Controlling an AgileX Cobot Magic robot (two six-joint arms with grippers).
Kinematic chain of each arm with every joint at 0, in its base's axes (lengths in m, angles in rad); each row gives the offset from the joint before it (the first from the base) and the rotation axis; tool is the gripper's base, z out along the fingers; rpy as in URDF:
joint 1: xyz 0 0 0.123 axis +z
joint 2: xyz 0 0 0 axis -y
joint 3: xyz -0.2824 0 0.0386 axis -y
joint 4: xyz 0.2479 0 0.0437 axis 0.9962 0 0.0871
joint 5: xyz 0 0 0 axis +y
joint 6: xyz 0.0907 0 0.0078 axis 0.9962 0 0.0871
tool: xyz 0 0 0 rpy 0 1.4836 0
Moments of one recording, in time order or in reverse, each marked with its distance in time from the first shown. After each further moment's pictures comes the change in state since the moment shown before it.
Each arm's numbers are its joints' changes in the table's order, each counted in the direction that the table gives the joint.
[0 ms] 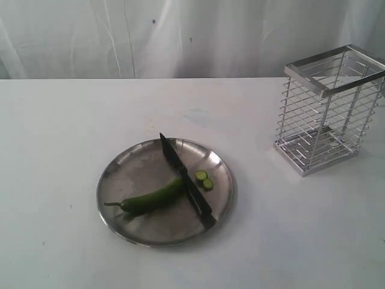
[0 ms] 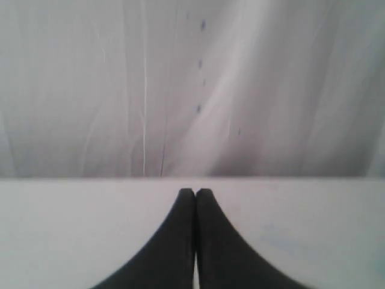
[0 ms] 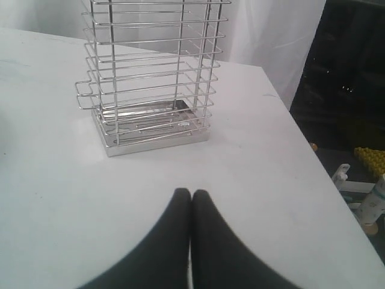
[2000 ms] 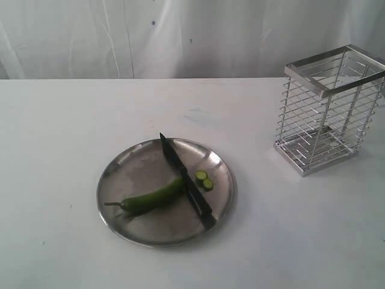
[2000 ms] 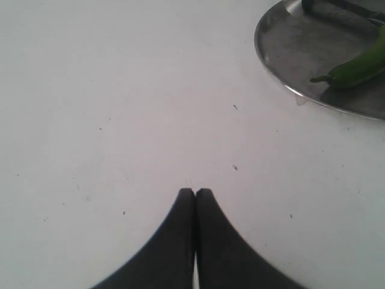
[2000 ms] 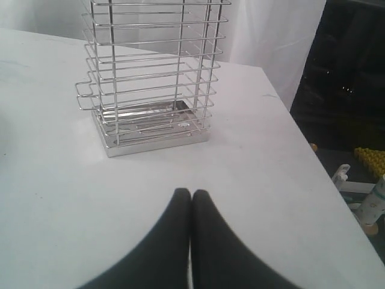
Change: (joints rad) left arm 0.137 0.613 -0.550 -1.753 0.429 2.018; right arm 0.000 0.002 0.000 0.000 0.000 0.000
